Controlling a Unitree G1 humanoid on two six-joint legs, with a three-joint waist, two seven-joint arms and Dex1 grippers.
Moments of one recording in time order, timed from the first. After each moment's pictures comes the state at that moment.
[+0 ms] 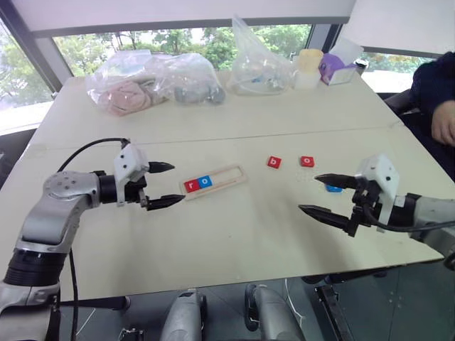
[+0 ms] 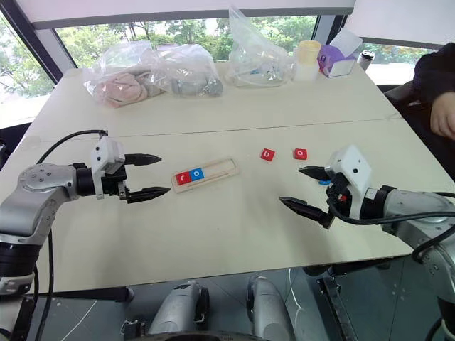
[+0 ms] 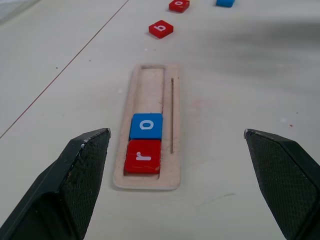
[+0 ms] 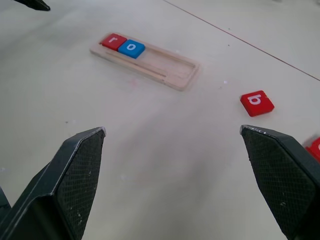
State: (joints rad) left arm -0.36 0.79 0.05 -0.11 -0.41 0.39 -1.13; right arm -0.06 -0.95 -0.34 -0.57 0.72 0.80 0.82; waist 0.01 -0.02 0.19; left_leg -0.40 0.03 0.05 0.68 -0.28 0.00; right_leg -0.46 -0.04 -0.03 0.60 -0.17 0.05
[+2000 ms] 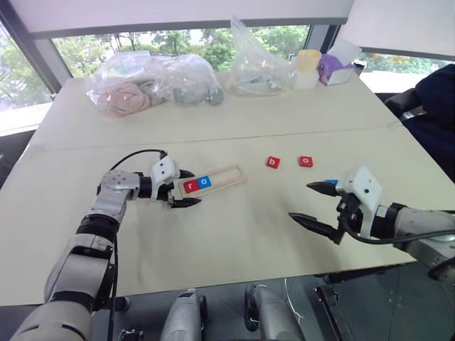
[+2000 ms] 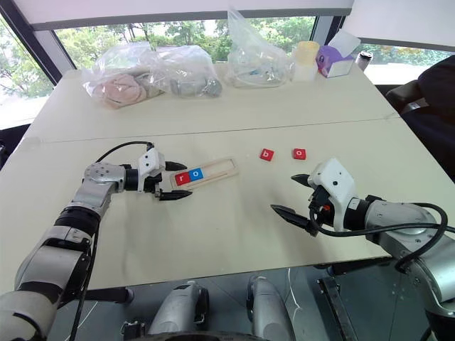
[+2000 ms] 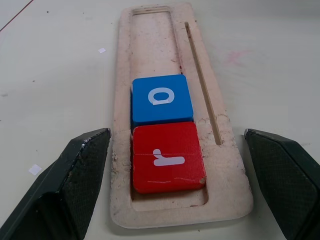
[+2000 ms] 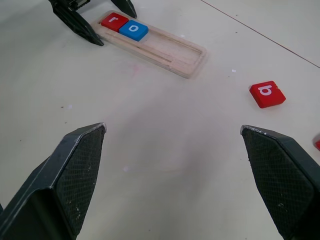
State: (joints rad) left arm -0.72 0.52 -0.15 0.82 -0.10 -0.21 -1.24; right arm -0.01 -0.89 -0.25 -0.67 0.65 0.79 0.69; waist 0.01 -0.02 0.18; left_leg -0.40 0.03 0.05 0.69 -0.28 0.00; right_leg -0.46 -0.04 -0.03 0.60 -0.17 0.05
